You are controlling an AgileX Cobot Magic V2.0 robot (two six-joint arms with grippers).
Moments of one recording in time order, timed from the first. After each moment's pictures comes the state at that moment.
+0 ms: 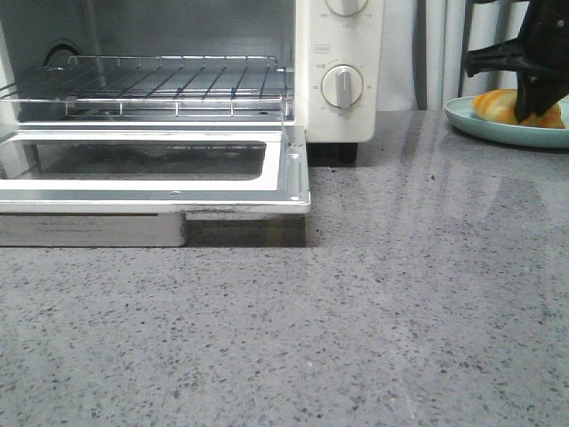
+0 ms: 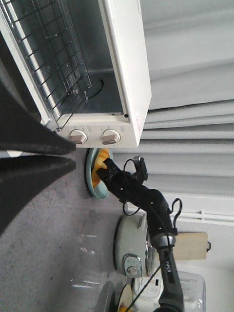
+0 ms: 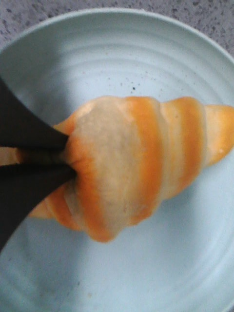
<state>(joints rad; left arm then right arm) -0.38 0.22 -0.57 -0.86 0.55 0.85 0.04 1.90 -1.59 -0.21 0.71 0.20</state>
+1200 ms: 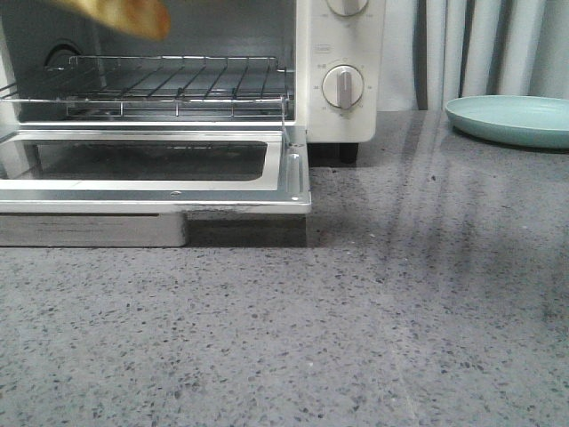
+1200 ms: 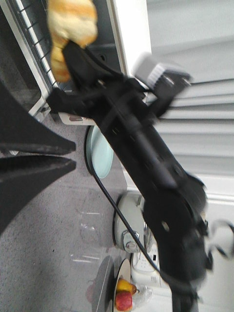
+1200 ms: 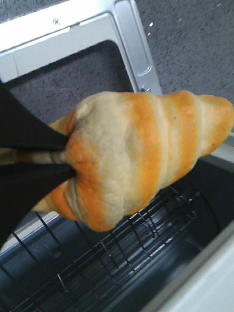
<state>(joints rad) -0.38 0.18 -0.57 -0.92 0.61 0.85 0.92 1.72 -1.58 -0.31 0.53 -0.03</state>
